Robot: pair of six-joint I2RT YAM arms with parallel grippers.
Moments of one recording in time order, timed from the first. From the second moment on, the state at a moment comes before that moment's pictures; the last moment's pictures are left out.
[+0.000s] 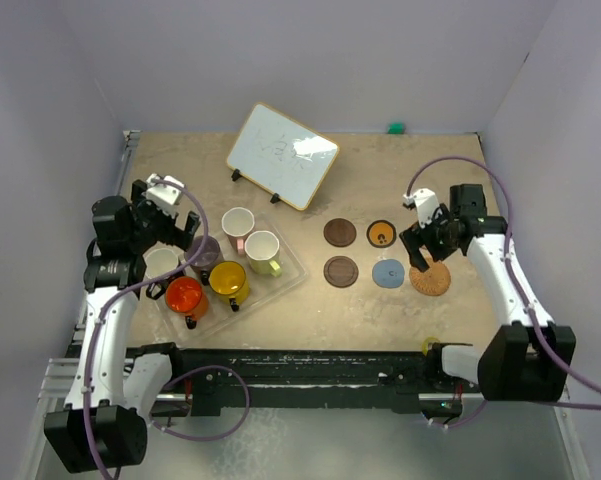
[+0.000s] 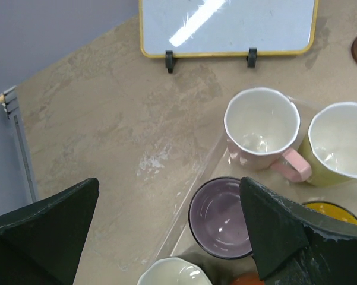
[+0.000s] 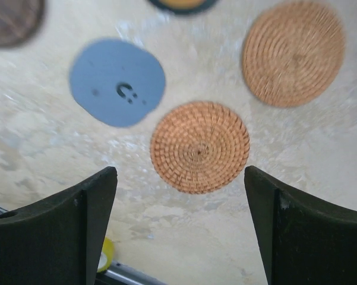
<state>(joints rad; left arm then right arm) 0.12 0.85 0.80 -0.28 0.47 0.40 -0.04 1.27 0.95 -0.82 -0.21 -0.64</state>
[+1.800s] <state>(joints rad) -0.21 1.66 1.29 -0.54 0.24 0.29 0.22 1.04 1.04 -0.58 -0.49 -0.29</state>
